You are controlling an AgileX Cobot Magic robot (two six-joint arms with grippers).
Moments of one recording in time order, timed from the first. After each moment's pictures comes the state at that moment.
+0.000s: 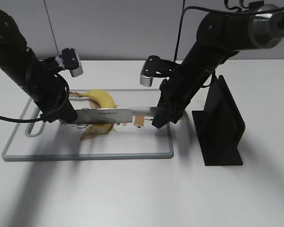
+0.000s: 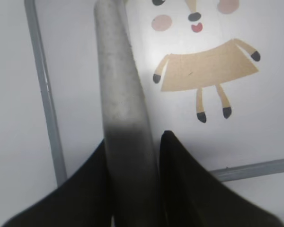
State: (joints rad) left arm -0.22 1.98 -1.28 -0.55 0.83 1.42; right arm 0.41 2.18 -1.51 0.54 0.86 -1.17
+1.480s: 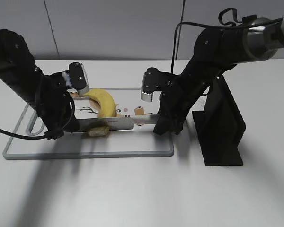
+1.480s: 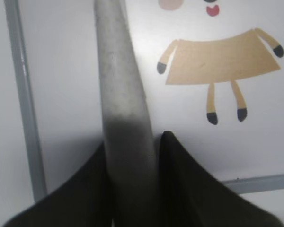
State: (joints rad) left arm -0.28 1.96 -1.15 -0.49 0.64 1.41; right arm 0.42 2.20 -1.45 0.53 0.73 -1.28
